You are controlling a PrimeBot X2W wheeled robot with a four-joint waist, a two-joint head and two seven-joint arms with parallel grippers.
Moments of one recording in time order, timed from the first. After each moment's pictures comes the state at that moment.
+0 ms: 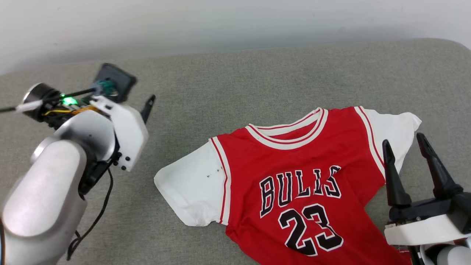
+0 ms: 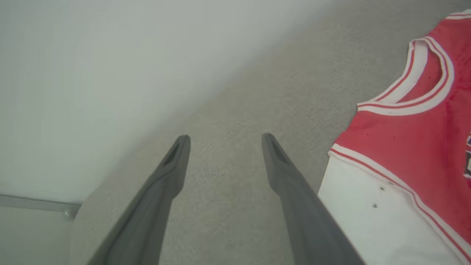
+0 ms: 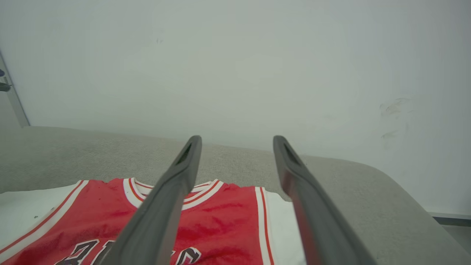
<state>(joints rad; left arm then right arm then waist) -0.61 0.52 -0.37 0.10 -0.30 -0.13 0.49 -0.04 -0.14 -0.02 -0.07 0.08 0.13 -0.26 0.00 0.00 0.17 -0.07</state>
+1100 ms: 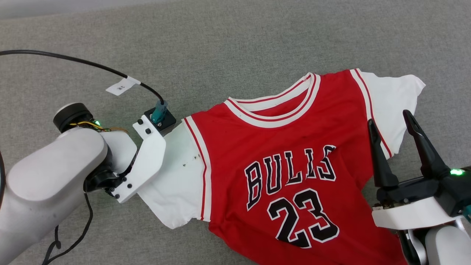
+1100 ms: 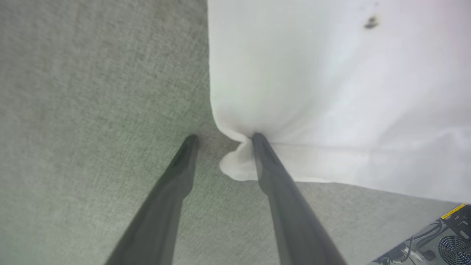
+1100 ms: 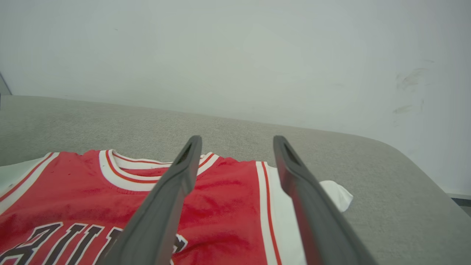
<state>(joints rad) -1.05 0.78 -1.25 0.19 -0.87 -0.13 1.00 -0.14 -0.13 0.04 -0.07 0.05 0.13 -0.26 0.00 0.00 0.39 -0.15</state>
